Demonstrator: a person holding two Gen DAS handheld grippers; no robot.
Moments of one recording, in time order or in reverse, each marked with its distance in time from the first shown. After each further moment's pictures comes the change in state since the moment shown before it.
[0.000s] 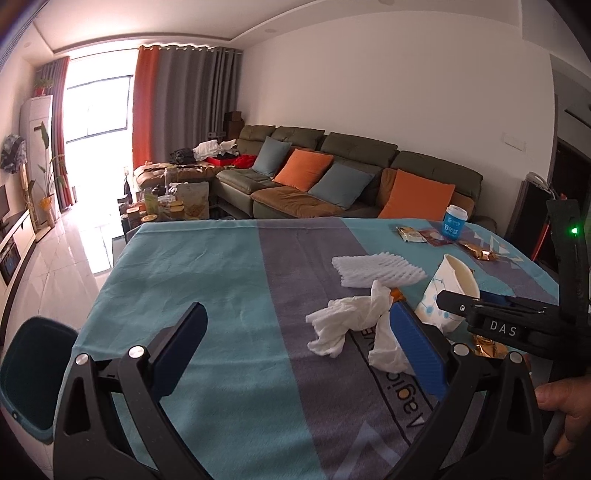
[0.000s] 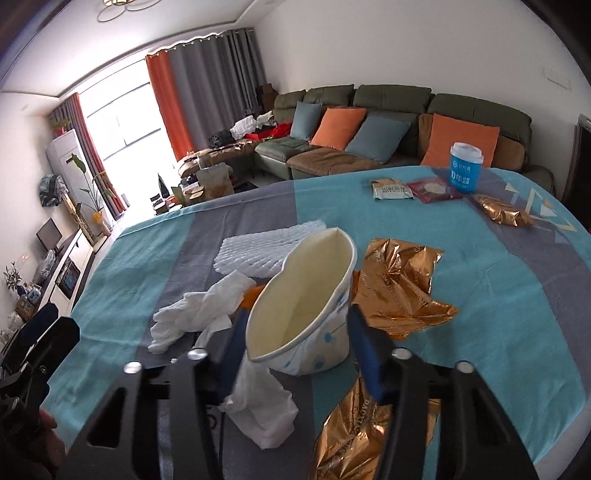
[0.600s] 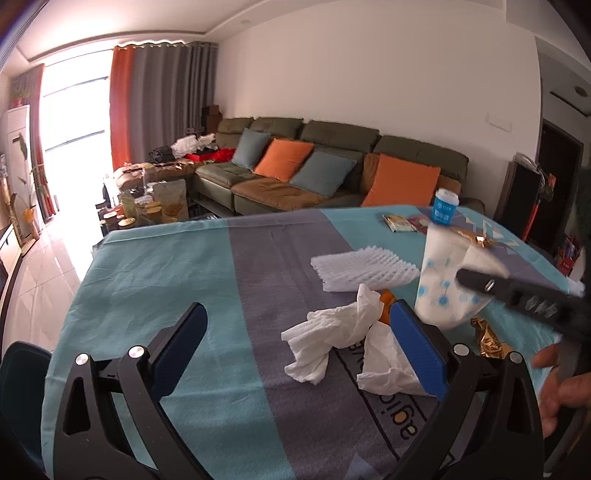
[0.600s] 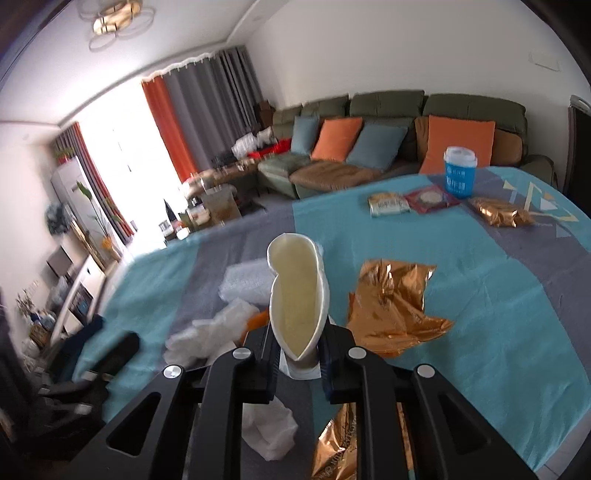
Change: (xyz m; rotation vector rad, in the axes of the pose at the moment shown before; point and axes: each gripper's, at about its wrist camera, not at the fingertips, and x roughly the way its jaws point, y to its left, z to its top) left arm 0.048 -0.018 0.010 0.063 0.064 -0.064; right arm -0.018 -0.016 0.013 0.083 -0.084 0.066
